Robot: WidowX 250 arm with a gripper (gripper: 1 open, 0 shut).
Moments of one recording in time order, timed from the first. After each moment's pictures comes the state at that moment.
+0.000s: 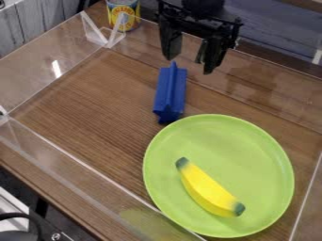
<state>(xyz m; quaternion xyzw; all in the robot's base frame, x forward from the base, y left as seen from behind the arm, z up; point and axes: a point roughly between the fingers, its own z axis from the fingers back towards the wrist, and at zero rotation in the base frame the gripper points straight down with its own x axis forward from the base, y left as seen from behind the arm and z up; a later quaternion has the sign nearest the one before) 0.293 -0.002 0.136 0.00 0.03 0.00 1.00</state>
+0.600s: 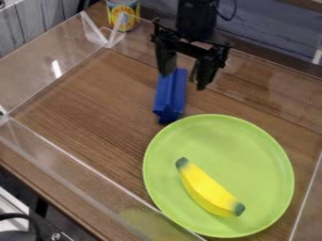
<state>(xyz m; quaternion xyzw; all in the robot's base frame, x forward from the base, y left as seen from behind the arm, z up) 0.297 0.016 0.103 0.00 0.03 0.02 1.00</state>
